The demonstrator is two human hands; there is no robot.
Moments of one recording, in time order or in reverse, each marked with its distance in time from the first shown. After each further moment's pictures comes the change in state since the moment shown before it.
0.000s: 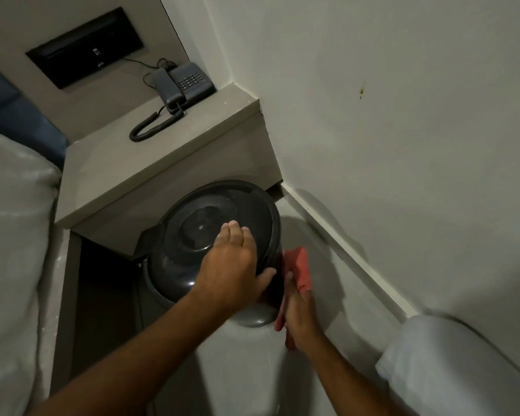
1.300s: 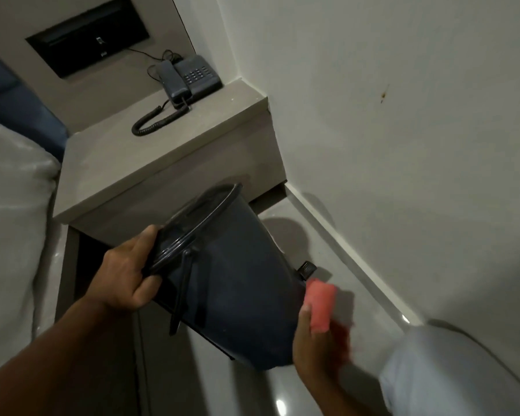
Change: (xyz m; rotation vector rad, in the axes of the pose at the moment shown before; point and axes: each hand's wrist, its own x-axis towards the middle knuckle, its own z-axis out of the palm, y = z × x) left_hand -0.027 -0.160 -0.008 -0.206 0.243 0.189; right_hand -0.030 0.018 -0.027 -0.546 0.431 -0.197
